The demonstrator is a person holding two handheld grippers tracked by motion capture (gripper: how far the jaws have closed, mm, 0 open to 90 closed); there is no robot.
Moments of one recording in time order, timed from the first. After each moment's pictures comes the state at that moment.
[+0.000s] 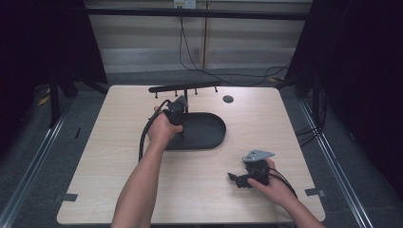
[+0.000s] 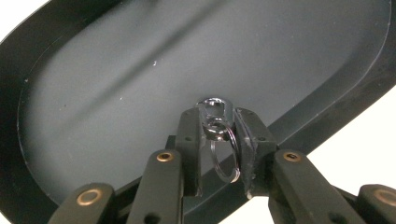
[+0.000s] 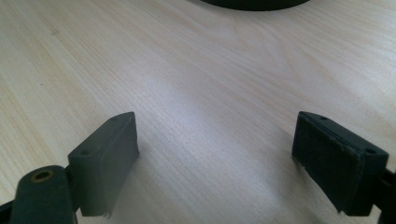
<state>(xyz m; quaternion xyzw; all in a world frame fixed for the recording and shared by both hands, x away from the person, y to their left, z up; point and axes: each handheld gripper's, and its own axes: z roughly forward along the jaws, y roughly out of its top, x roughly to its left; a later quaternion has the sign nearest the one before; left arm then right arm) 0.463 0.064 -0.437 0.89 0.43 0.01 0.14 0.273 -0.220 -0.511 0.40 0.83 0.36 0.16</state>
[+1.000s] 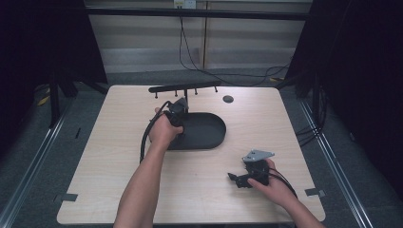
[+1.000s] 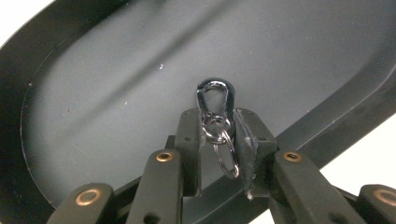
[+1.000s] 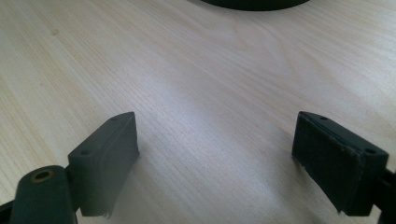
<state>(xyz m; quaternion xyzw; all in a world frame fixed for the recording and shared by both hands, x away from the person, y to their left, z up) 0.464 0.063 -0.445 0.89 0.43 0.02 0.13 0.273 -0.220 -0.511 0.40 0.83 0.36 0.16</state>
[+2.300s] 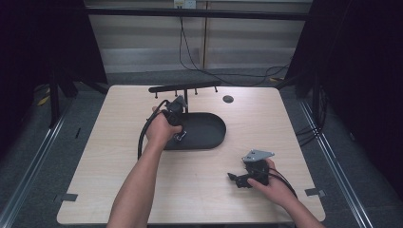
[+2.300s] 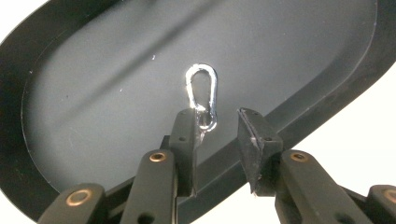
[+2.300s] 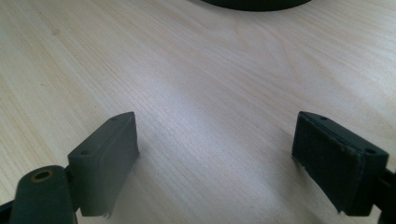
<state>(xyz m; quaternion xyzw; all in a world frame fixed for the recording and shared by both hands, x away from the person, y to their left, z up) 0.455 0.068 -0.428 0.89 0.44 0.01 0.14 0.273 -0.220 -0.511 0.40 0.83 0.36 0.16</state>
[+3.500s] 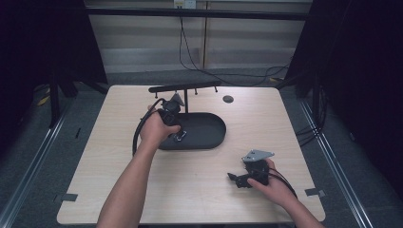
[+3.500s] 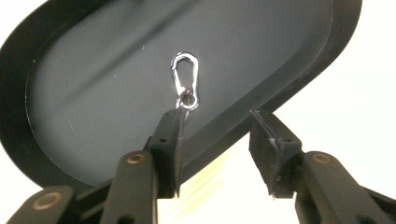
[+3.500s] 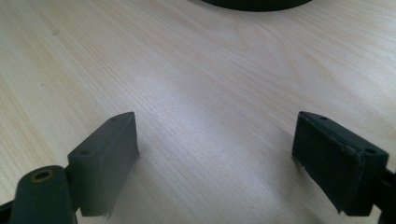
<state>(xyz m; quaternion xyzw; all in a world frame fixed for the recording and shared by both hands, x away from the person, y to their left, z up) 0.439 0.078 -0.405 0.89 0.43 -0.01 0.17 0.274 -0.220 -0.512 0.39 0.83 0.36 0.16</state>
